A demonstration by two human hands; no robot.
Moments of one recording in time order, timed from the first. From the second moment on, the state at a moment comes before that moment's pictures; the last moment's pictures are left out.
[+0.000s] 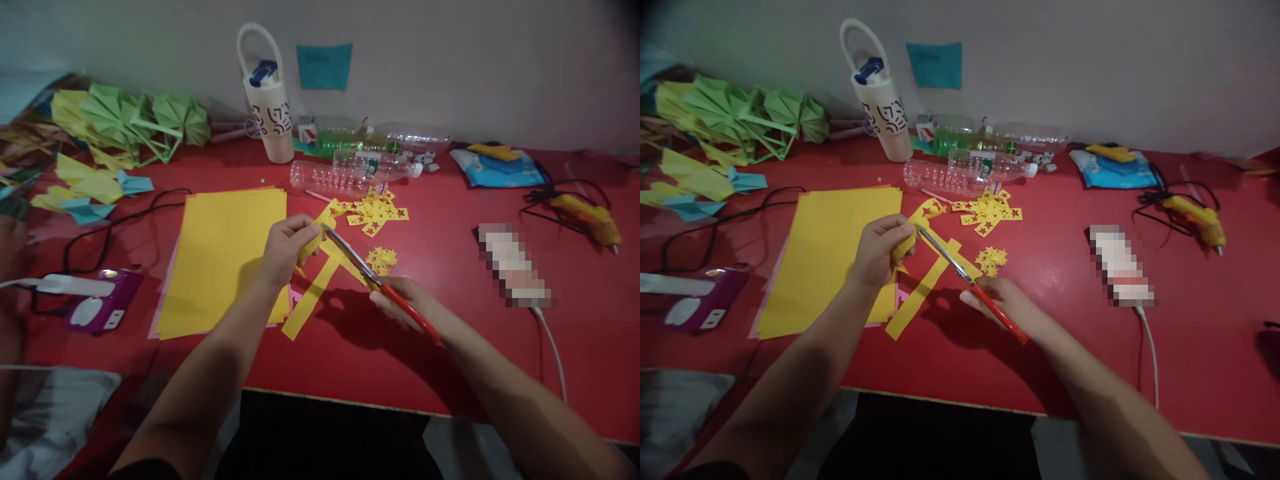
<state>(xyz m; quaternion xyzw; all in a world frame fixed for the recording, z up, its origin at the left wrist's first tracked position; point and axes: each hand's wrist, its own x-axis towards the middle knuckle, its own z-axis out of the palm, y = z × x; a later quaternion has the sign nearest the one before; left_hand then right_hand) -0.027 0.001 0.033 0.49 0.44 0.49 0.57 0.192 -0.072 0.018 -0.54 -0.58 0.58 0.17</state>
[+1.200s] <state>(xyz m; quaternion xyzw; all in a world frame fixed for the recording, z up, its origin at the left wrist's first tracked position) -0.018 -0.007 0.025 0.53 0.39 0.51 0.56 0.179 -0.082 0.018 -0.49 -0.56 0.63 0.21</state>
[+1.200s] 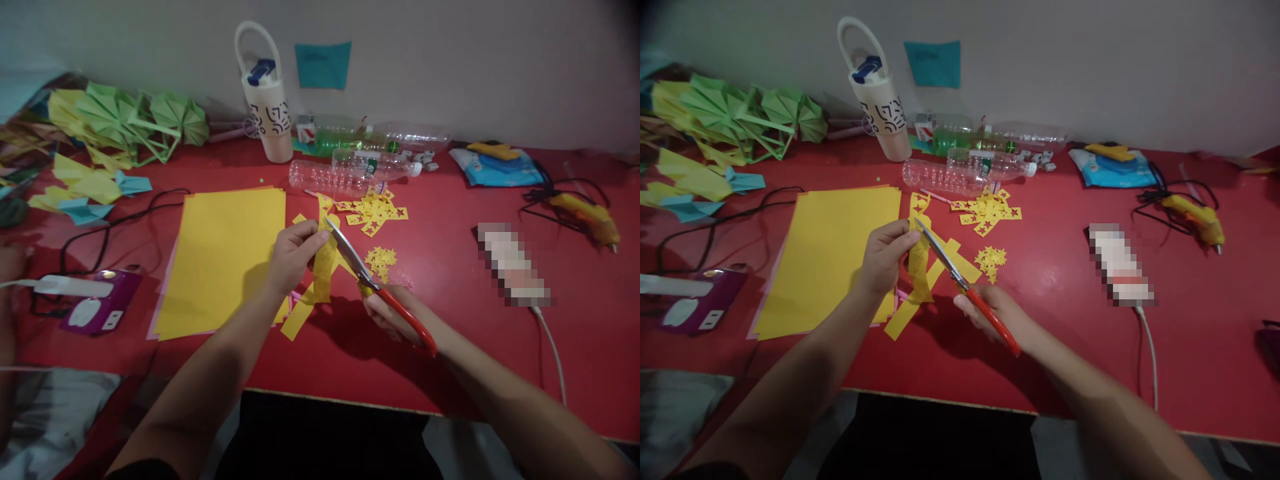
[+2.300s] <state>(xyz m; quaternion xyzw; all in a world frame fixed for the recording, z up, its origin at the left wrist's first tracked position) -0.027 0.005 0.032 0.50 0.41 0.48 0.59 0.189 -0.071 0.023 -0.54 -0.56 0.60 0.18</state>
